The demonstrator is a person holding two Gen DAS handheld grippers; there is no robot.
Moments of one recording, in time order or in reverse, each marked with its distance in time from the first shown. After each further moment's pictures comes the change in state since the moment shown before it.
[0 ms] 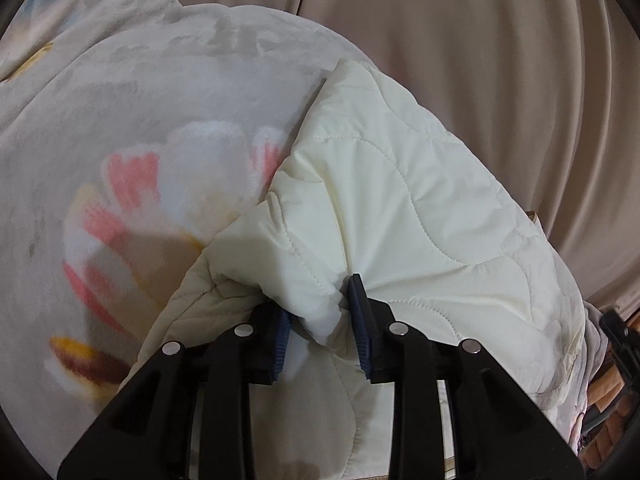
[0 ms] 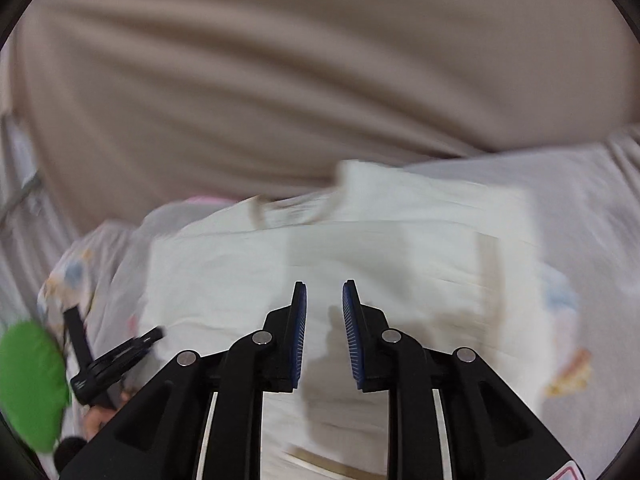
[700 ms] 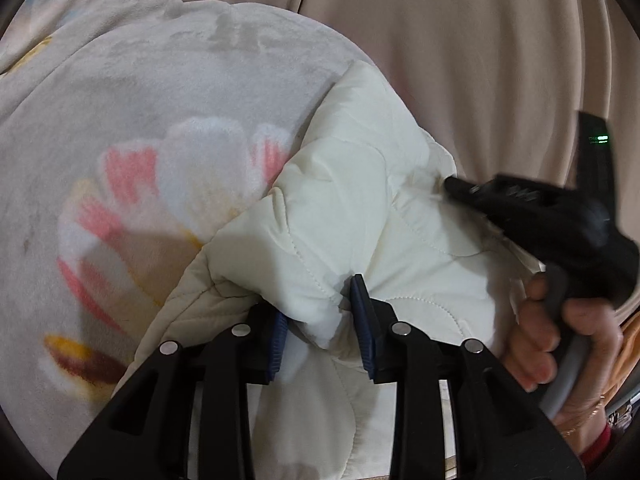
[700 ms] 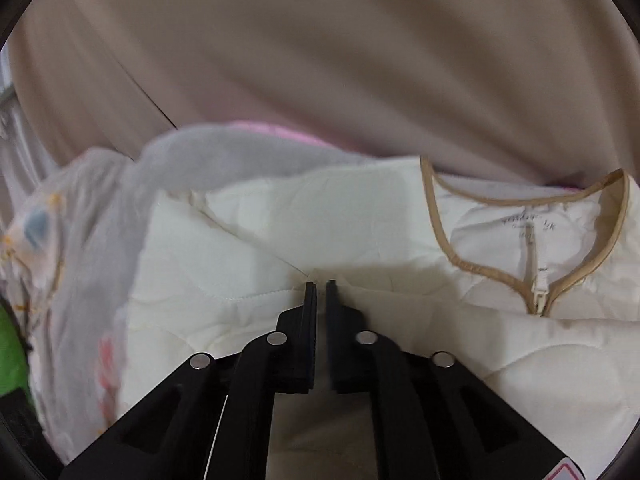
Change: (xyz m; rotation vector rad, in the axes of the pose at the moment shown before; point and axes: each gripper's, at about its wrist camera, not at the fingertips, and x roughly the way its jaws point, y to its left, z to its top) left arm -0.002 0.008 0.000 -0.005 0.003 -0.012; right arm 0.195 0.135 0.023 -0.145 0.163 0.040
